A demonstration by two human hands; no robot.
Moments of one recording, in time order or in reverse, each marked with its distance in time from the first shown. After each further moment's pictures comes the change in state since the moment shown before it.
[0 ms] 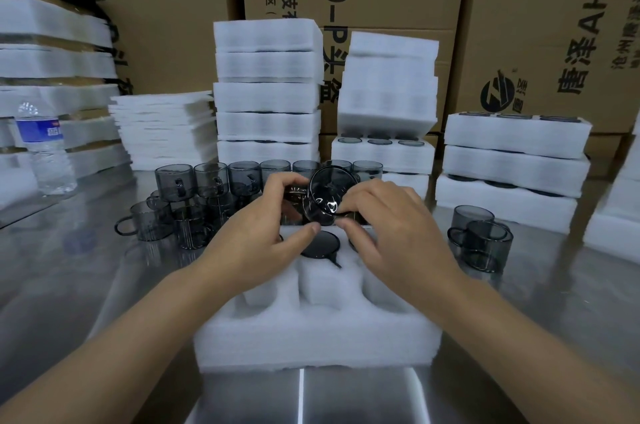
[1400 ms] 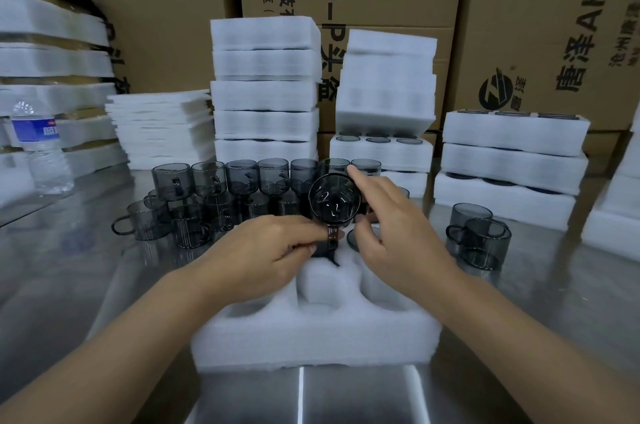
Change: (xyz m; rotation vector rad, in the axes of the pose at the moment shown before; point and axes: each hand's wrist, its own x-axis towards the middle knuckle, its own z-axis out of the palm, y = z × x) left_hand -0.003 0.010 -0.005 0.230 -0.293 0.216; right_hand -0.004 0.009 0.007 0.265 -0.218 0.258
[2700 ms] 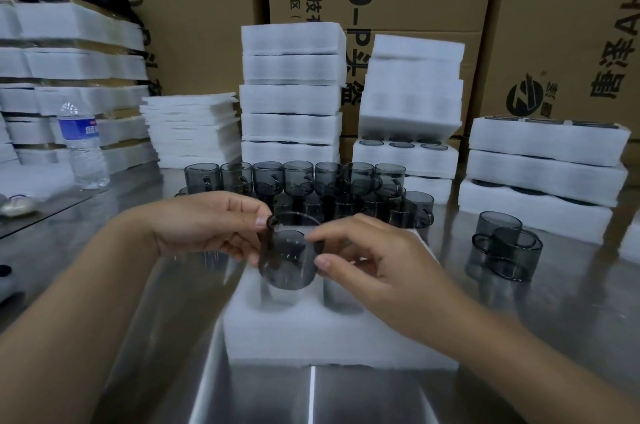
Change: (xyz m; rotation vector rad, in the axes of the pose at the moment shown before) left_hand -0.028 -0.057 -0.067 -1.004 -0.390 -0.412; right_hand -0.014 -0.055 -0.003 0.469 -0.213 0.020
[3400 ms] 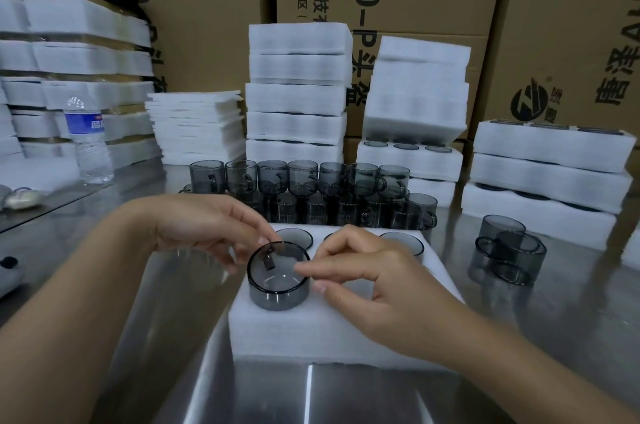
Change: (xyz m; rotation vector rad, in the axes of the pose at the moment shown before) left_hand -0.005 0.003 -0.002 0.186 0.059 -0.206; right_hand -0.004 0.000 0.009 -0.033 -0.103 -0.076
